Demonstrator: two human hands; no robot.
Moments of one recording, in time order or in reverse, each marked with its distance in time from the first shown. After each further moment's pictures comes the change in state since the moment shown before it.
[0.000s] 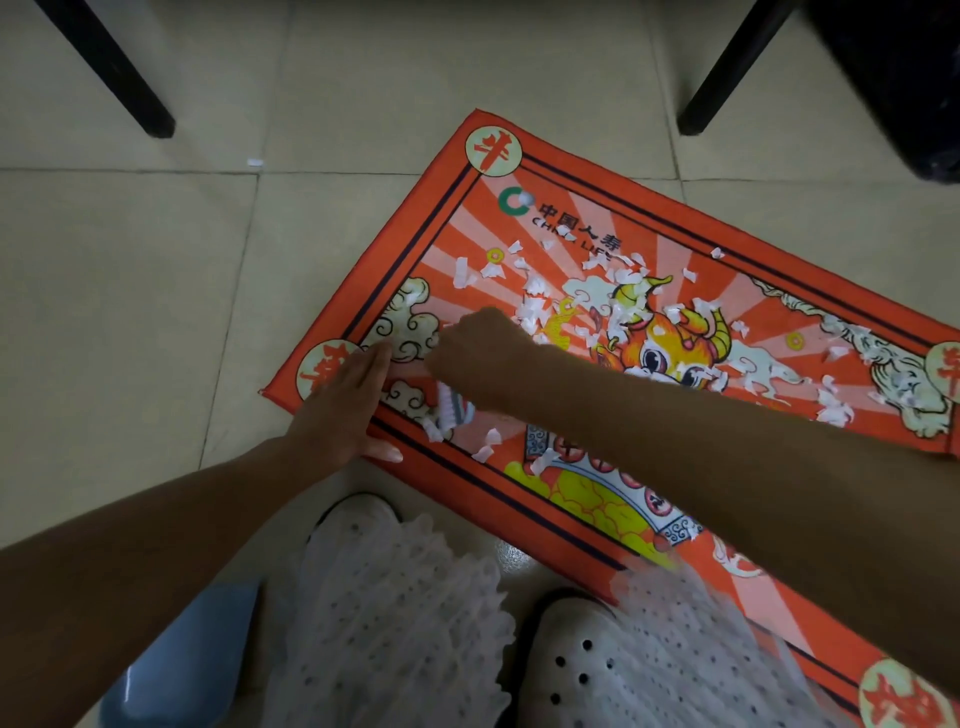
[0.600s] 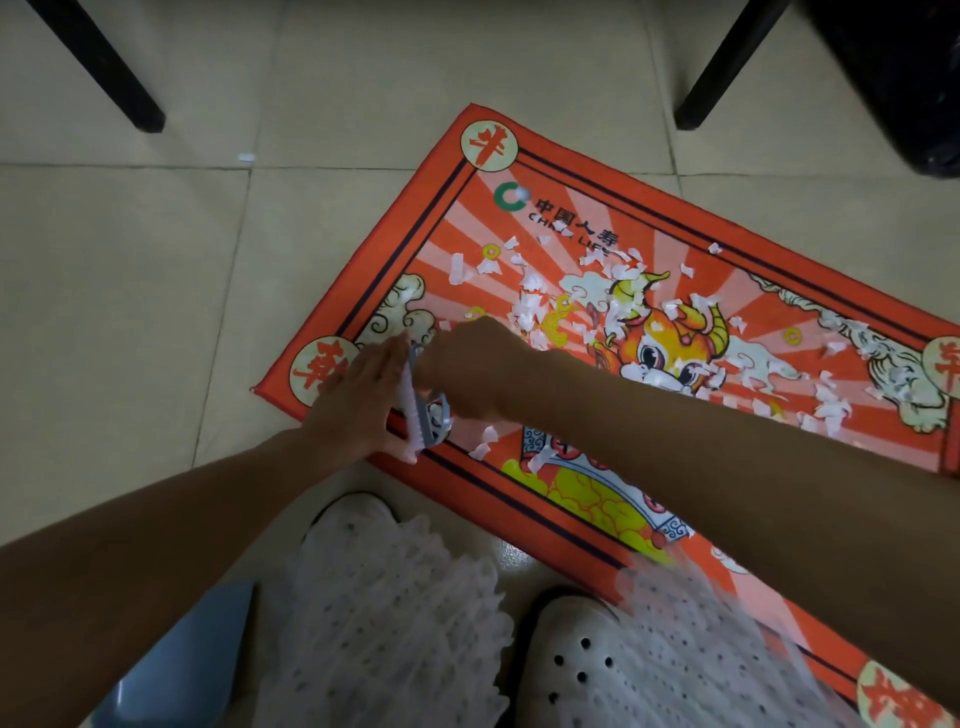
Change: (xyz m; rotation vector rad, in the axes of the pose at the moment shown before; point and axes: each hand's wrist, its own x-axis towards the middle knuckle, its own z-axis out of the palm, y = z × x) left_hand 0.015 0.012 0.003 0.002 0.018 0.032; right_hand 0.001 -0.003 0.017 0.161 0.082 -0.039
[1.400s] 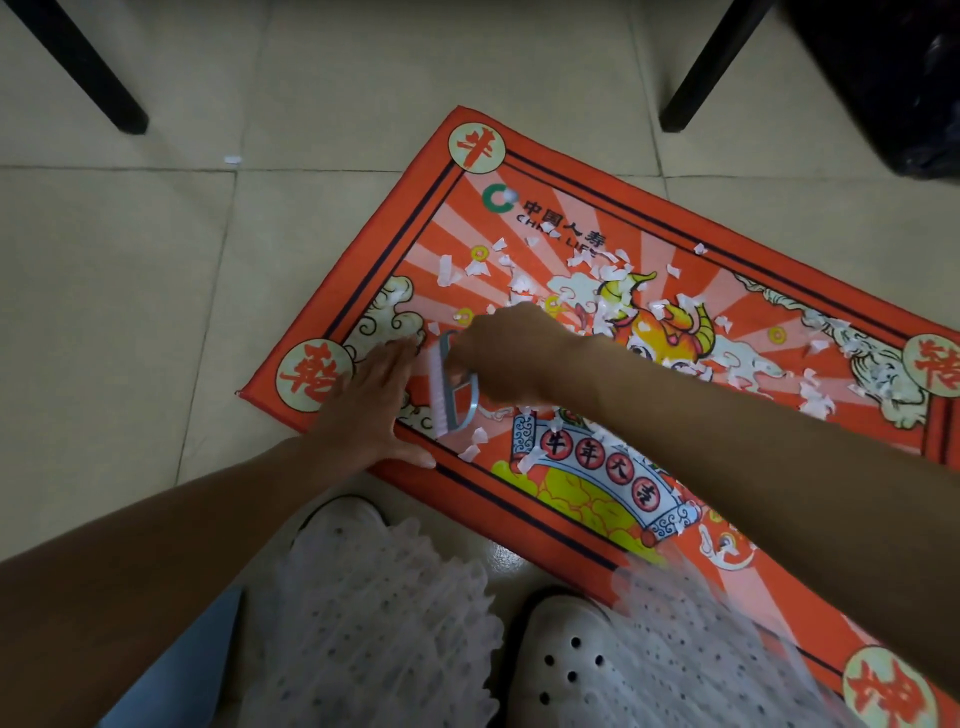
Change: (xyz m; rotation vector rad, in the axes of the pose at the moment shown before) left_hand 0.001 0.021 0.003 0.039 -0.035 0.022; right_hand -0.022 0.030 0.001 0.017 -0.075 0.116
